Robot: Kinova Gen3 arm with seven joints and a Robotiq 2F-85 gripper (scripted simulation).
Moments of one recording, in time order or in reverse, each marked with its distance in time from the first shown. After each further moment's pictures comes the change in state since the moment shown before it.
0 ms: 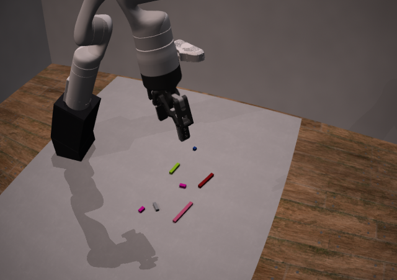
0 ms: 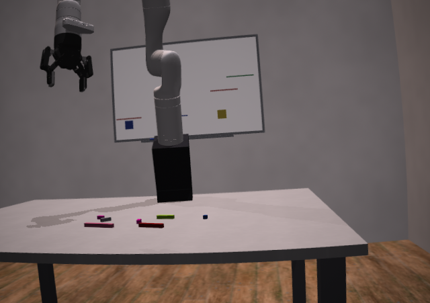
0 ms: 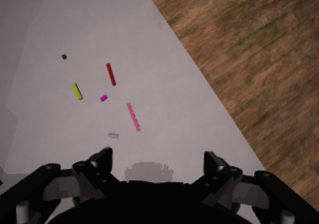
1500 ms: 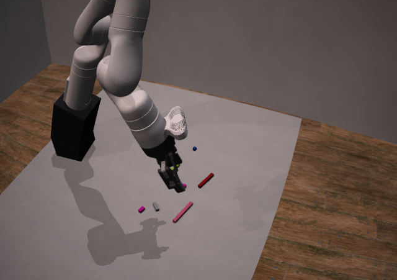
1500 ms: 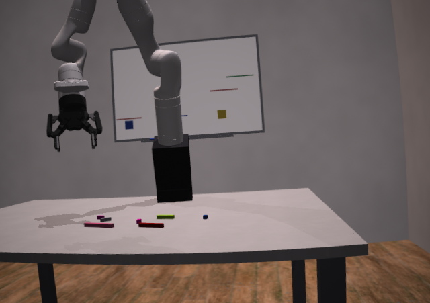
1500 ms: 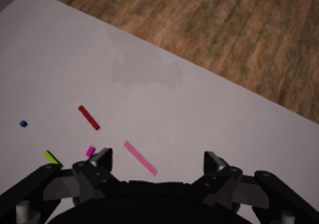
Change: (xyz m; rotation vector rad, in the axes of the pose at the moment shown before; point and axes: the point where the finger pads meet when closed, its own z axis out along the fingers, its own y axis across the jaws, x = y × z) arm -0.005 -0.027 0.162 0.003 0.231 0.468
